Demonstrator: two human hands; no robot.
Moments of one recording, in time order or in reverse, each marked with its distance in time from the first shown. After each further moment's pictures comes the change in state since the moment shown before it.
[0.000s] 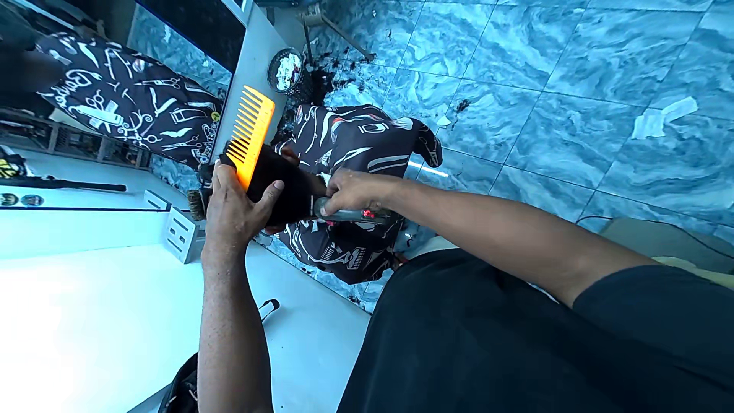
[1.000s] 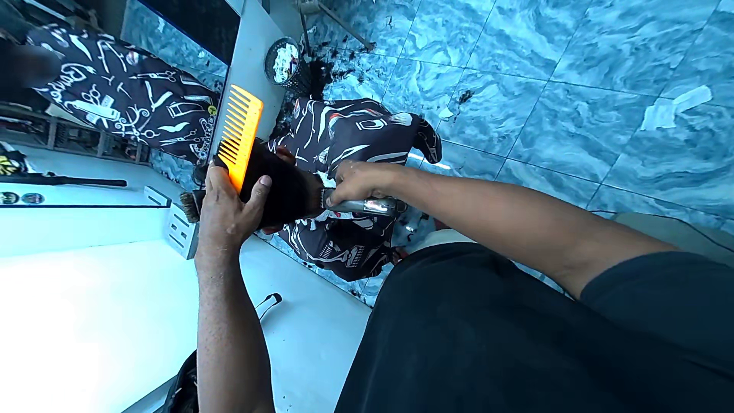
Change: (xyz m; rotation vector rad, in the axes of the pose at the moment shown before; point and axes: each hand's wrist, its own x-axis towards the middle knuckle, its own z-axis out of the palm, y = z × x) left_hand -0.001 0.008 -0.007 -0.022 -0.042 -0.065; right_hand 0.007 0.007 -0.024 -0.198 -0.006 0.118
